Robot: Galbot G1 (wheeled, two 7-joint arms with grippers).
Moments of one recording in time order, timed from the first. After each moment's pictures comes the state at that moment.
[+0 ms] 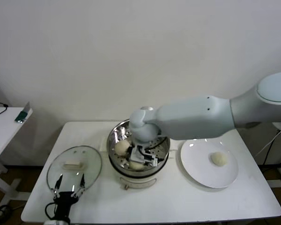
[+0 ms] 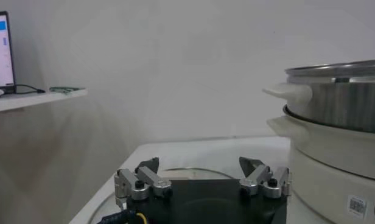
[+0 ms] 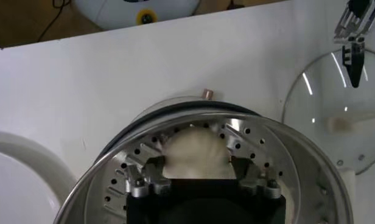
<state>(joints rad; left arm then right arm) 1.69 -1.44 -0.66 -1.87 -0.11 -0.17 -0.03 0.72 1.30 -1.61 1.59 0.06 0.07 -0.91</state>
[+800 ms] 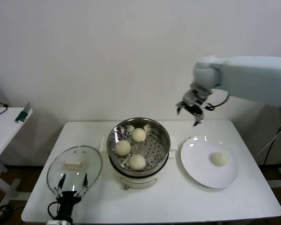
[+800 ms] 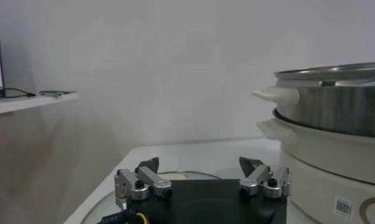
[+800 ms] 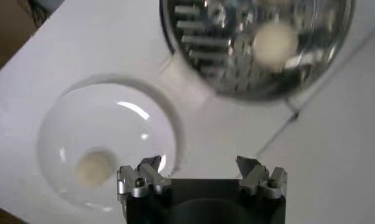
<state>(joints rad) 1.69 -1.44 -0.64 -1.87 -0.09 -0.18 -0.03 1.00 0.89 -1.81 1.35 0.36 0.07 -1.03</state>
